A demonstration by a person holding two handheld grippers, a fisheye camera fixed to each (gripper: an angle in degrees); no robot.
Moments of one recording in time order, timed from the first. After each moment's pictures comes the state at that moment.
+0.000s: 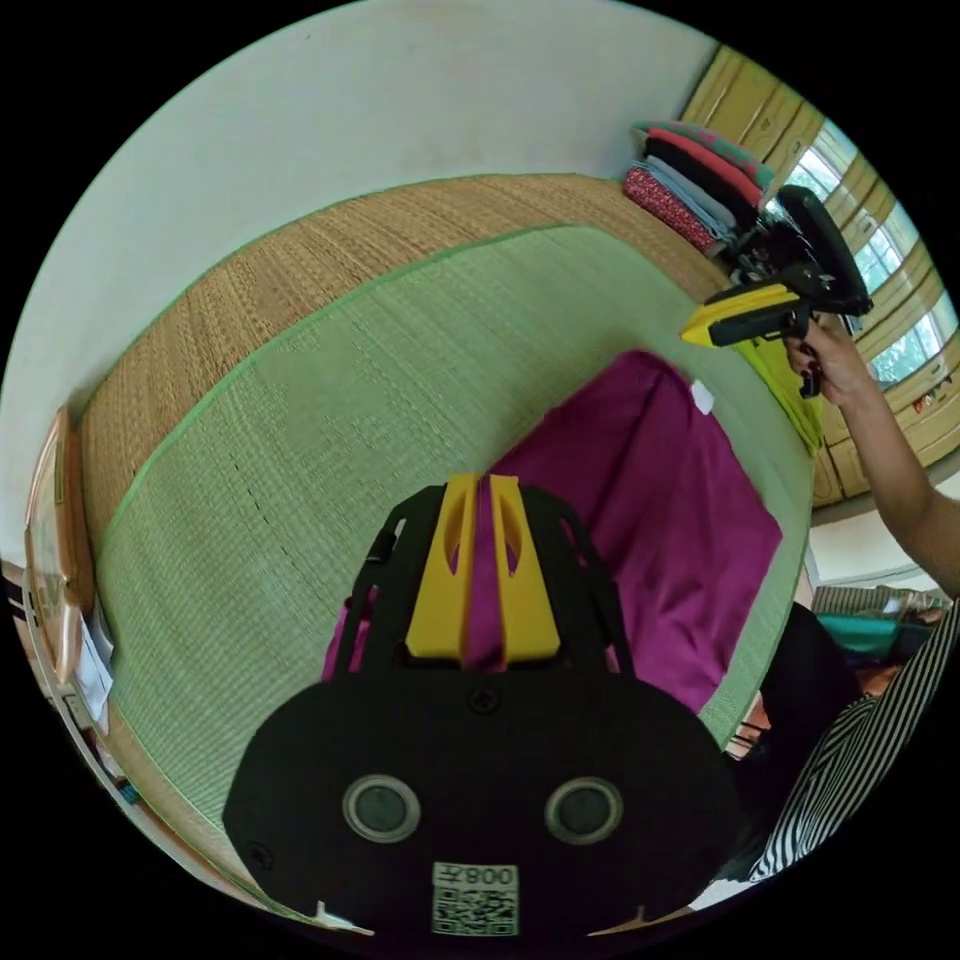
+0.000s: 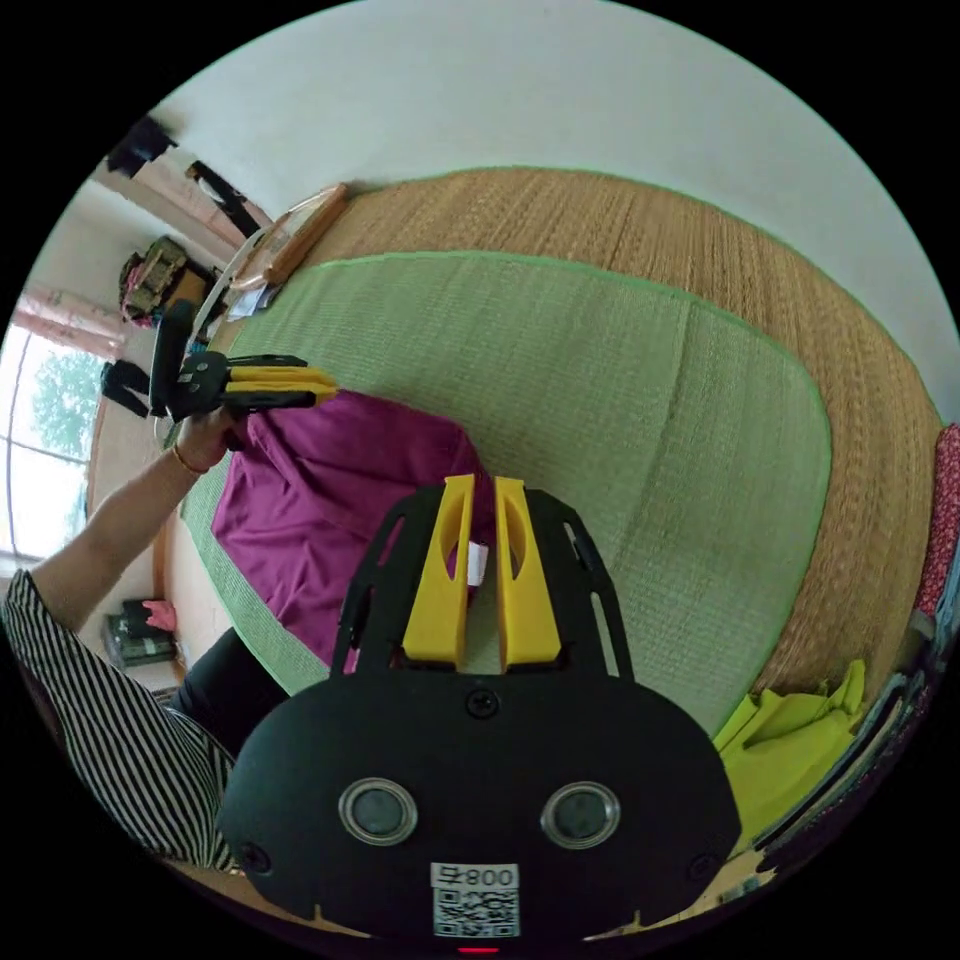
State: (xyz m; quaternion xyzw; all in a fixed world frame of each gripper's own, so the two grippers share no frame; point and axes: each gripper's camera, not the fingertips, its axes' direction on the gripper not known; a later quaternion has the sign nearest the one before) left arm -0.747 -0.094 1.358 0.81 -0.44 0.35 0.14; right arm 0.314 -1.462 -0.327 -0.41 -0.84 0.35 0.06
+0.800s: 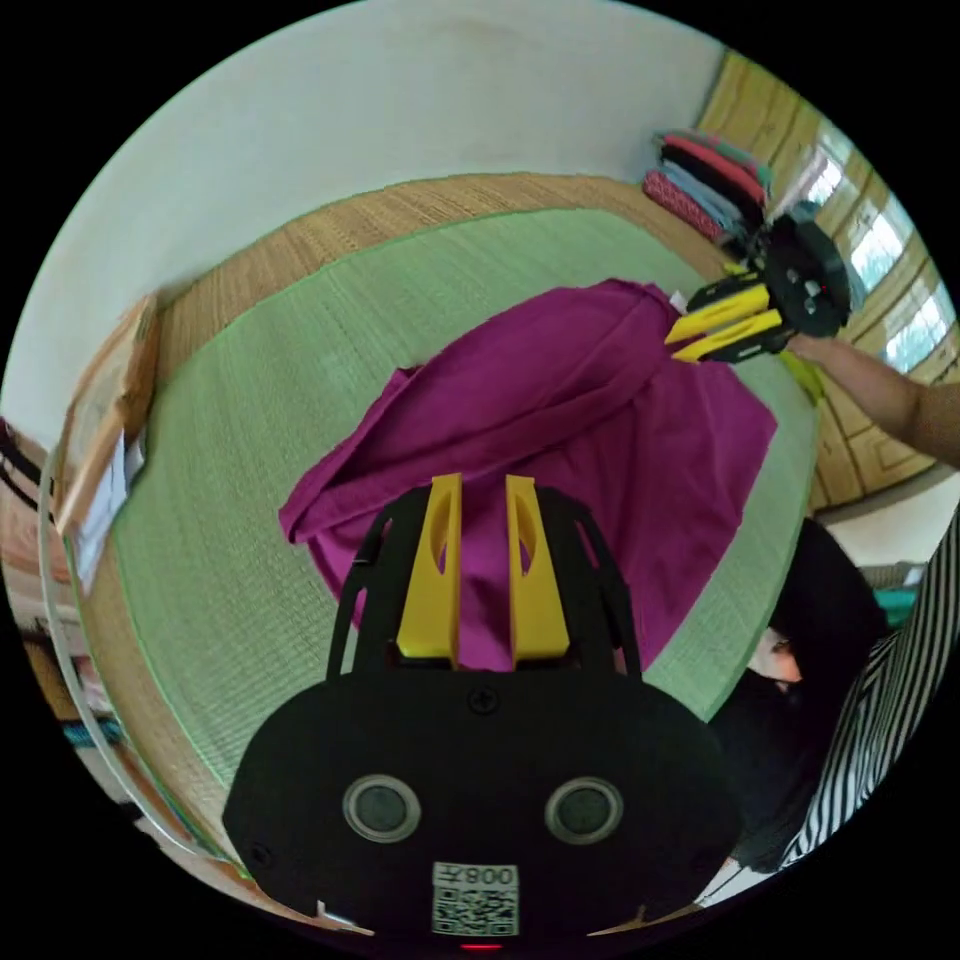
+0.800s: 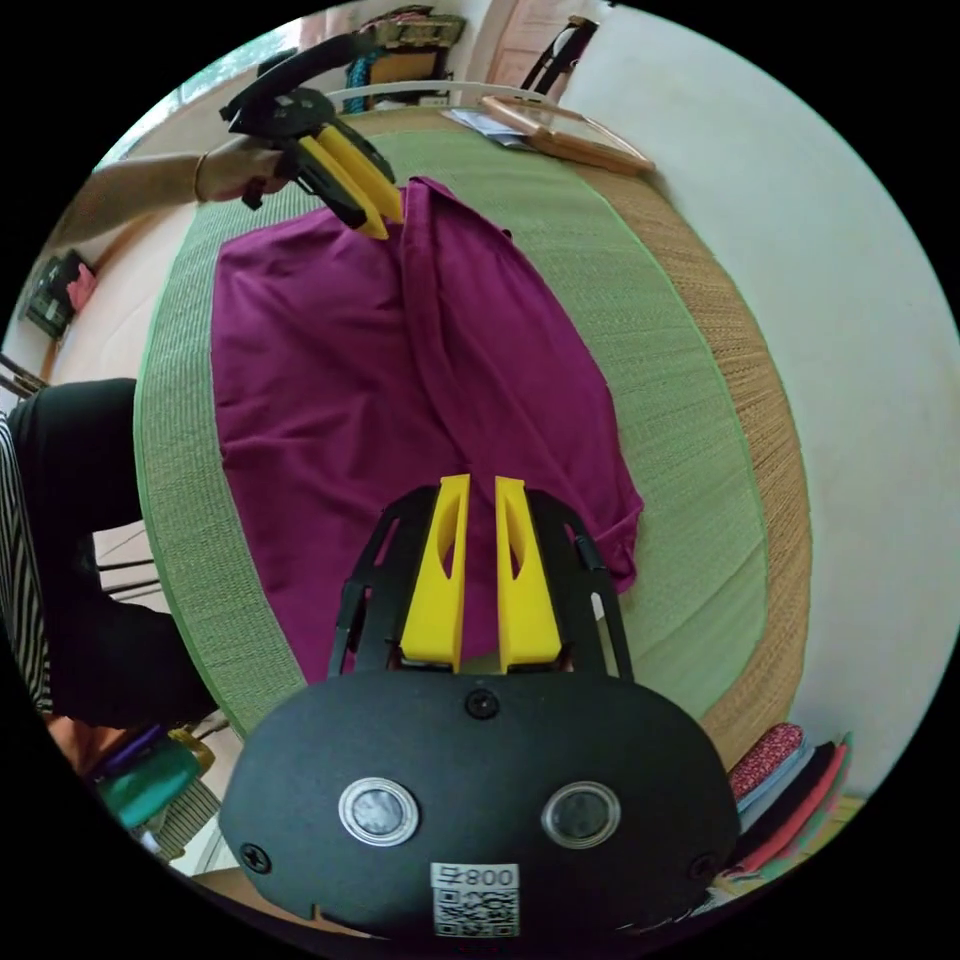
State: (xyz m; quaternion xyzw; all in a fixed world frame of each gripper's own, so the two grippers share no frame) left arm -0.881 -0.193 1.414 0.84 -0.43 0.31 0.11; right arm 0.511 -1.671 -0.392 -0.11 -0.92 0.20 0.32
